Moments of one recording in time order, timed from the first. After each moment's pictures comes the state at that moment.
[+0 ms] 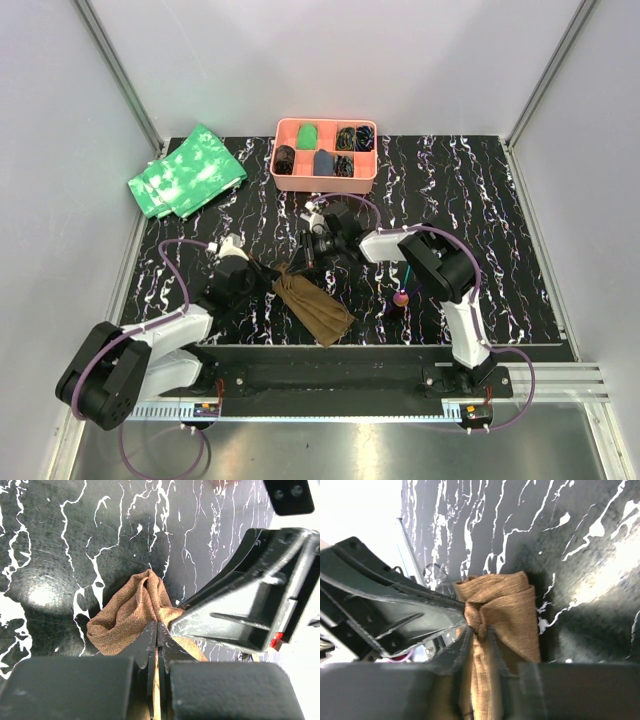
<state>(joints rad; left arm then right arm) -0.48 1.11 0.23 0.34 -0.02 -0.98 0.72 2.12 1.20 0.30 -0.75 0.76</state>
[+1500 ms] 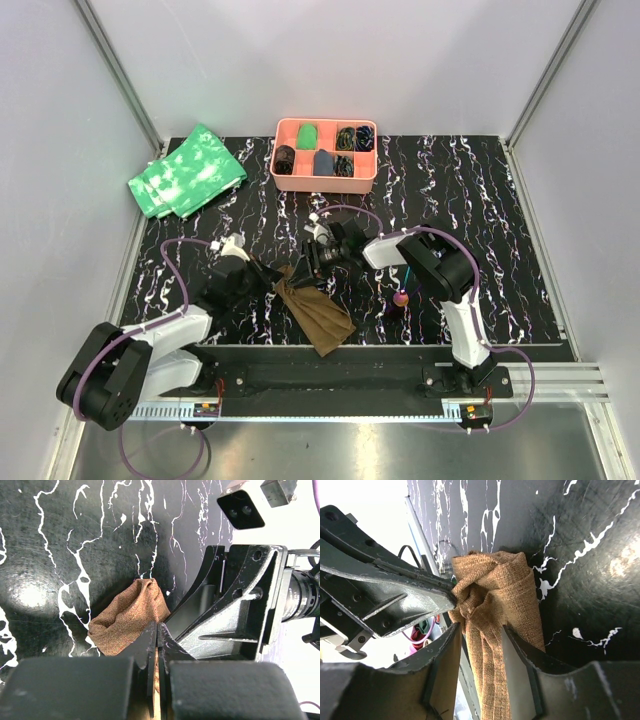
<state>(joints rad) -0.45 1.11 0.22 0.37 0.08 -0.95 0.71 2.13 1.11 0.35 -0.85 0.85</state>
